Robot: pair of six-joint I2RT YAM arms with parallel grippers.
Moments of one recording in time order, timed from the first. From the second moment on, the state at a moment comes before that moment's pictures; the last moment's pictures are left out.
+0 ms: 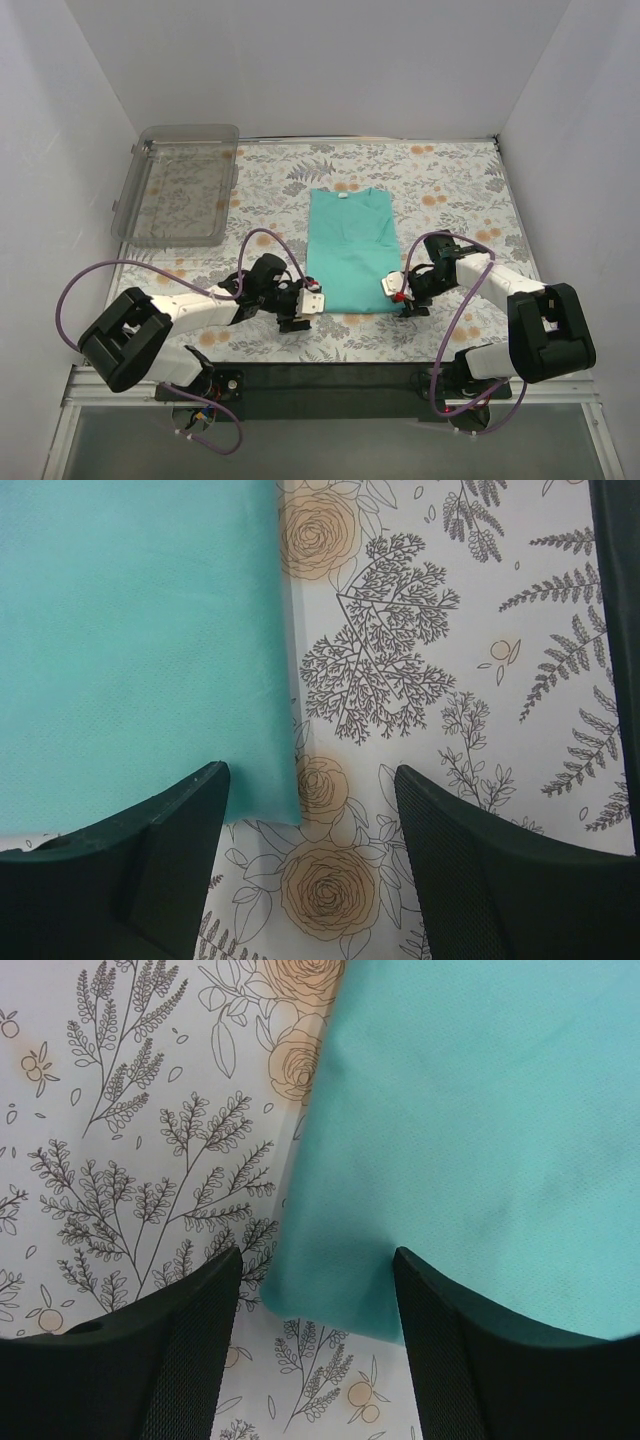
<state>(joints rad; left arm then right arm) -0.75 1.35 0.46 0.08 0.62 0.75 0.28 1.36 0.64 -0.73 -0.78 -1.61</state>
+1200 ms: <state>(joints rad) -0.82 1.45 0.50 0.20 0.47 0.71 0.35 1.31 0.57 -0.57 -0.73 -1.47</state>
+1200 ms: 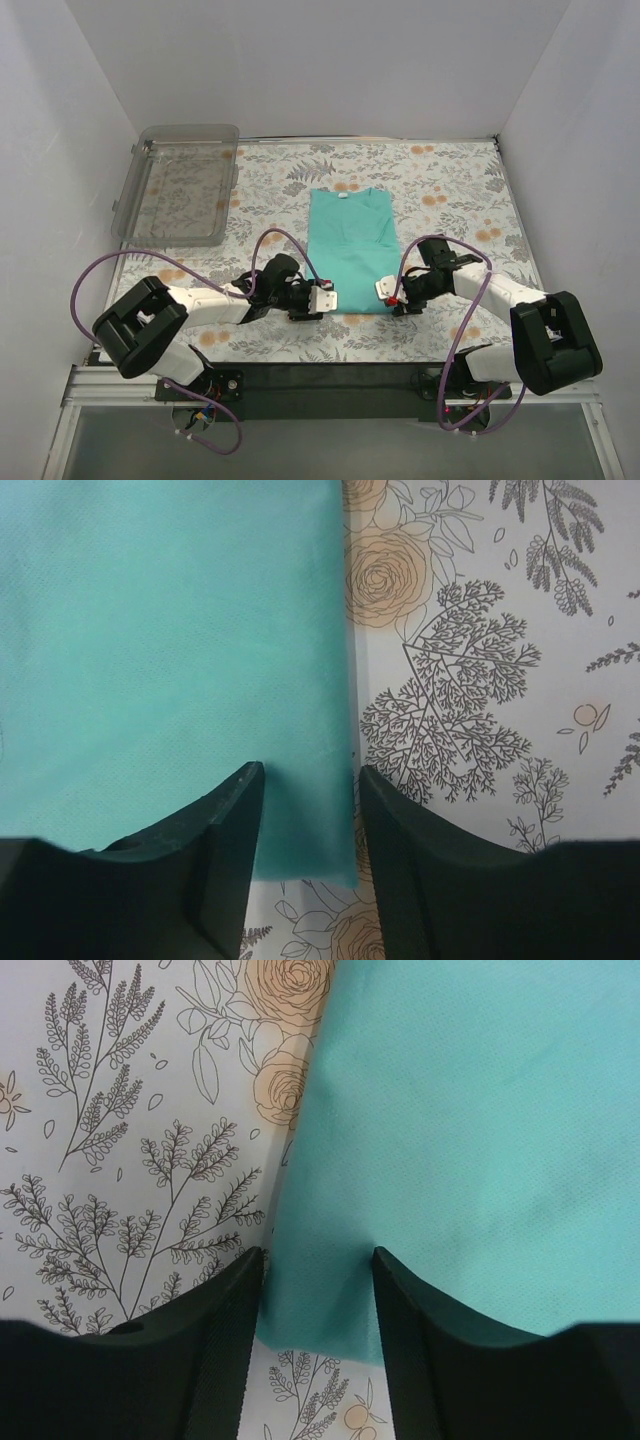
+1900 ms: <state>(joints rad) -0.85 1.48 0.52 0.21 0.43 0.72 0.36 1.30 0.55 -0.54 -0.72 -1.48</state>
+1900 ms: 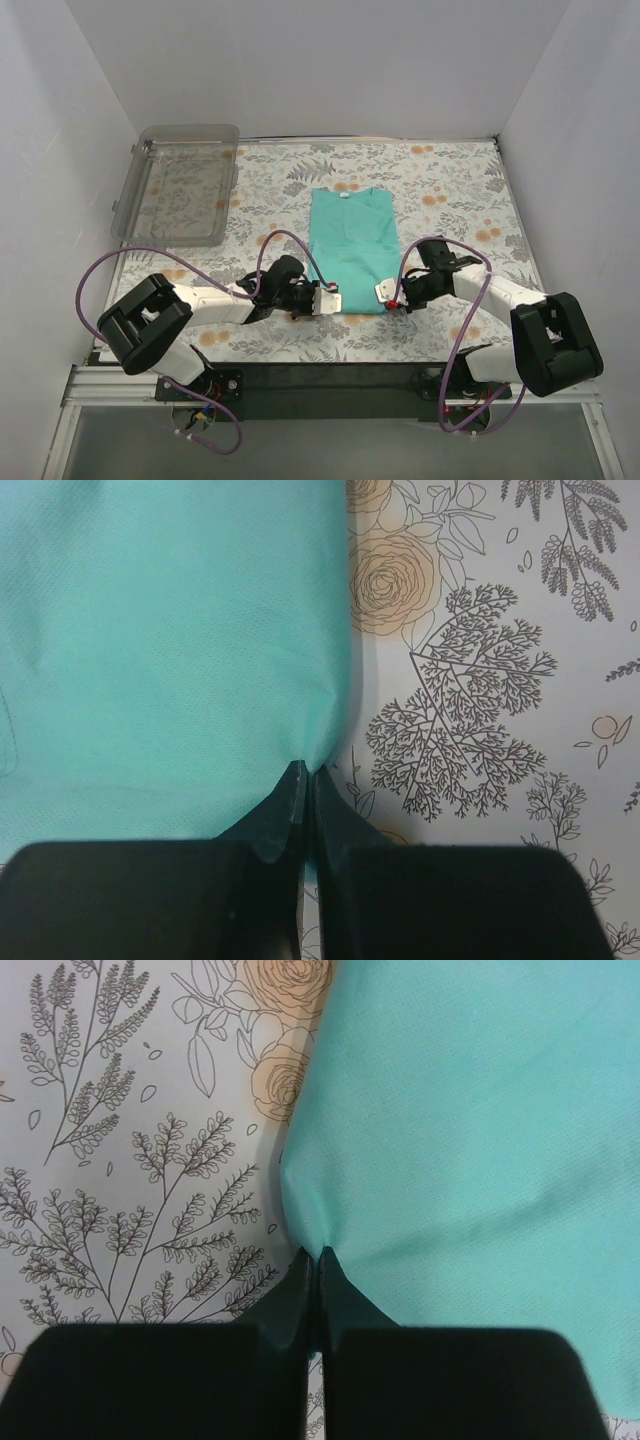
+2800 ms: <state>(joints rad) -0.71 1.31 0.64 0.05 0.62 0.74 0.19 1.40 0.98 -1.09 -1.01 -1.64</state>
